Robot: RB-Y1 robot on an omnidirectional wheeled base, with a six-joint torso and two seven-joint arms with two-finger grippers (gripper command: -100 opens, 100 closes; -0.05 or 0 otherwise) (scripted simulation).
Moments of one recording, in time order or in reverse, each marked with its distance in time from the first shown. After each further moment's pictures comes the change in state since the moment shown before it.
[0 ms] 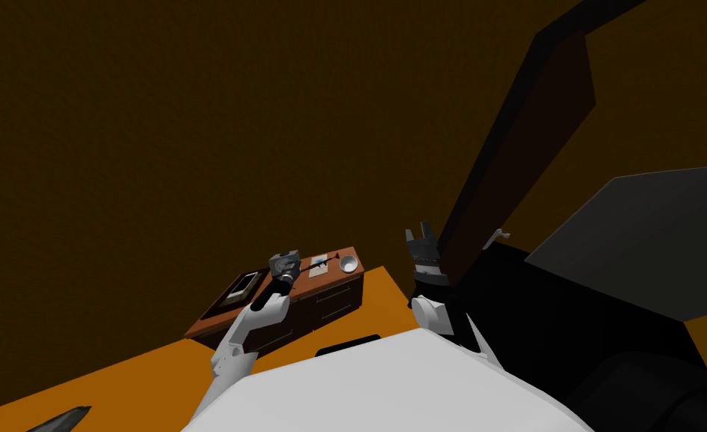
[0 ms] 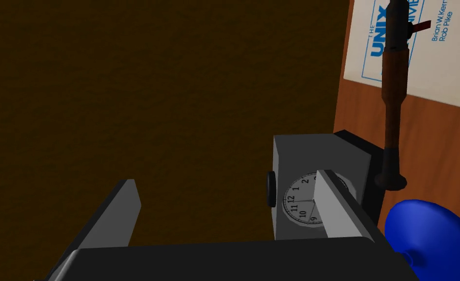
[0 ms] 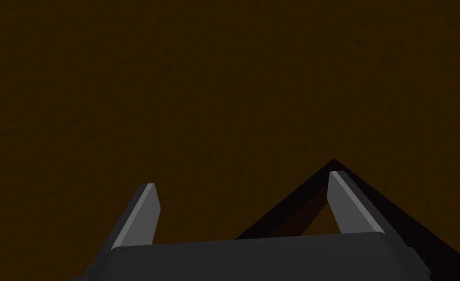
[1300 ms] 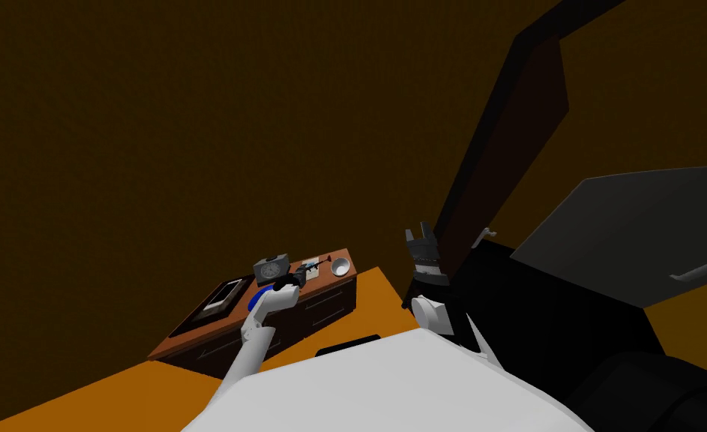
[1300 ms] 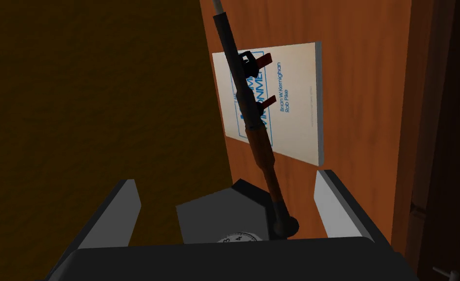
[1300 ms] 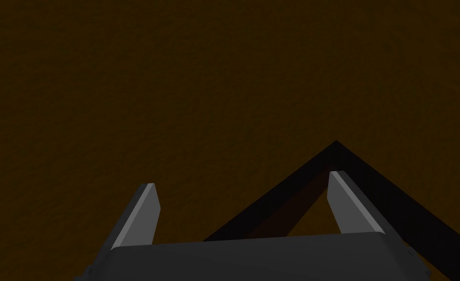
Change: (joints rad) left arm -0.156 -0.019 -0.005 0.231 -0.009 0.315 -0.072; right arm 0.000 0.000 0.000 0.000 0.000 0.000 0.000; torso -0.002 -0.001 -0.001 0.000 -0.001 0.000
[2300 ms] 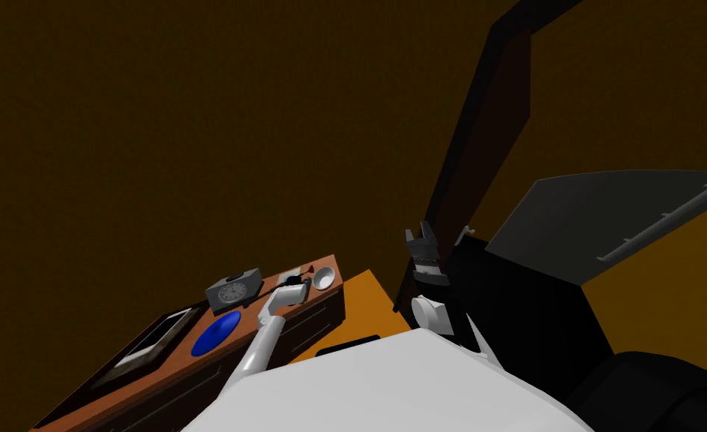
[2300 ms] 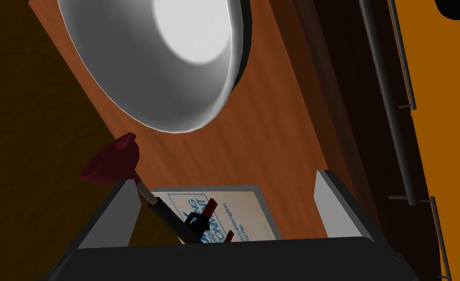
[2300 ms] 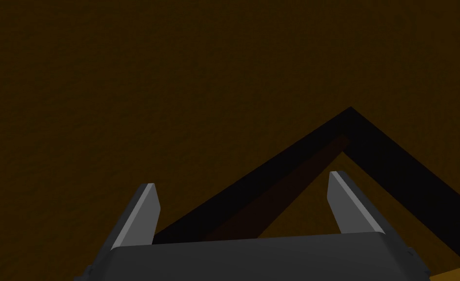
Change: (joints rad) left arm -0.109 -0.011 -0.018 0.252 0.006 0.221 -0.133; right arm 0.000 0.000 0.000 0.000 0.000 0.000 0.000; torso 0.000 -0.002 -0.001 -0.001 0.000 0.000
